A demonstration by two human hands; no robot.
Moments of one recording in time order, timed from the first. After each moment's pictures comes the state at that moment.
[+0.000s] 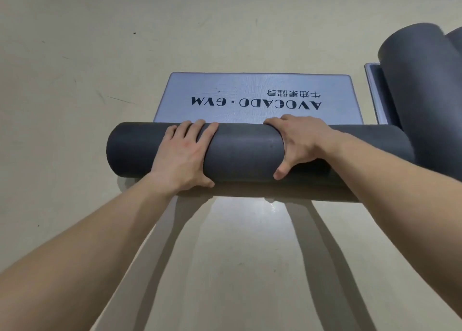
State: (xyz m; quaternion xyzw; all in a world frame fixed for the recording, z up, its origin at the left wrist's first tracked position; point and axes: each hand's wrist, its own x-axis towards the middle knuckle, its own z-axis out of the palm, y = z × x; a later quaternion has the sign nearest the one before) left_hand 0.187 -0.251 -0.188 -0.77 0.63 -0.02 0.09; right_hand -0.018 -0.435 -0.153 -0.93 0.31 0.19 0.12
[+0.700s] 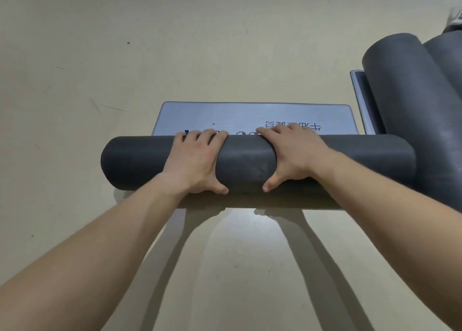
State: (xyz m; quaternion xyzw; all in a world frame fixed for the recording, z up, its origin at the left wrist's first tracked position) left_hand 0.161 -0.271 -0.175 -0.76 0.65 0.02 0.09; right_hand -0.035 -0.410 -0.153 -0.93 0.31 0.16 0.05
